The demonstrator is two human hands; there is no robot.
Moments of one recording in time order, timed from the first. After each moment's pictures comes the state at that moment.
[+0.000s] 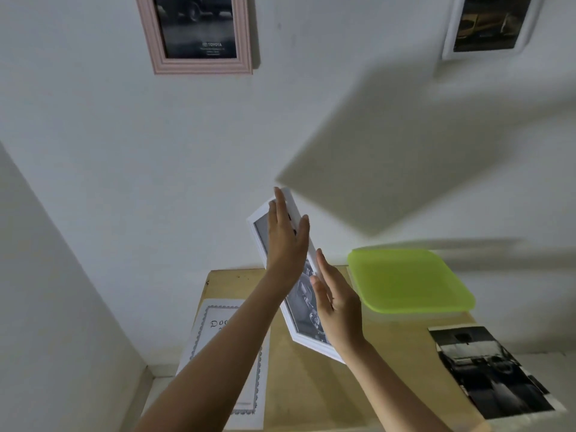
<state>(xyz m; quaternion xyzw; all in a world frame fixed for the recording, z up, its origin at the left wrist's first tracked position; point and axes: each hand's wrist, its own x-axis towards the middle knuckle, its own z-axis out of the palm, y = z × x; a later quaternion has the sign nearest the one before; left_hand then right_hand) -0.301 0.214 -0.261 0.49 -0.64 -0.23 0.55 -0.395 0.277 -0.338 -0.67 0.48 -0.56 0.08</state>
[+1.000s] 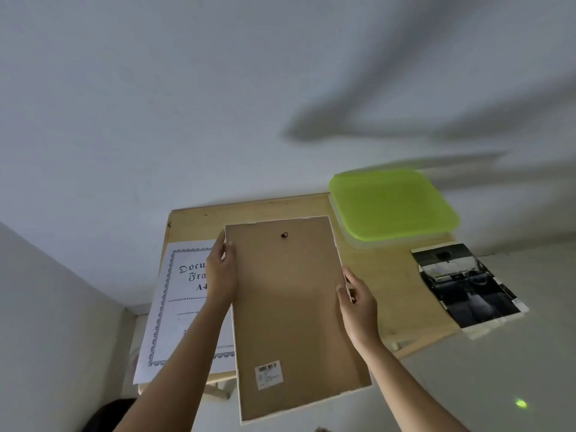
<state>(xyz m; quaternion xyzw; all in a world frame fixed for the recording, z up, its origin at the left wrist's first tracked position) -0.240 0.219 -0.445 0.61 -0.43 -0.42 0.51 -0.454 0.309 -0.489 -0.43 0.68 -0.51 0.30</state>
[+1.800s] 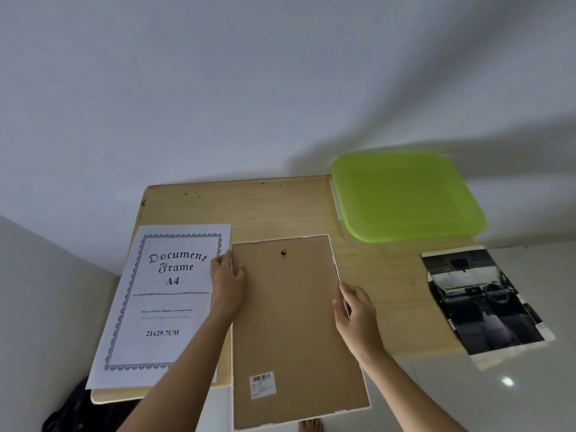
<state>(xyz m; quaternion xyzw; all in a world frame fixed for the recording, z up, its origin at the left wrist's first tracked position) -0.284 0.191 -0.537 0.74 -0.48 -0.37 0.29 -0.510 0.278 -0.551 -0.58 0.71 -0.33 0.23</state>
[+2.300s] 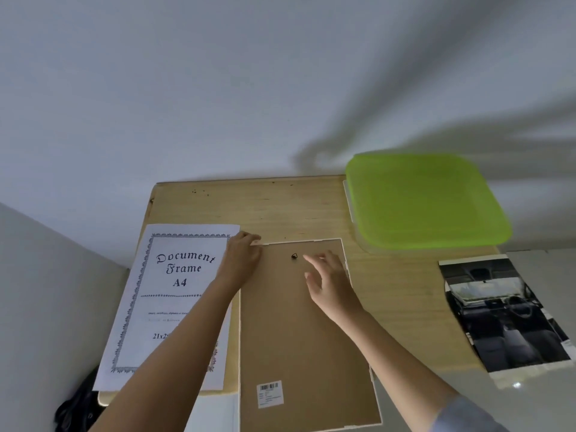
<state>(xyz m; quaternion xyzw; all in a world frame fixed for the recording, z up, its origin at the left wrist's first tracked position) -0.275 0.138 -0.534 0.67 -0.65 -0.30 0.19 -0.469 0.206 -0.531 -0.71 0.61 -0.28 0.23</state>
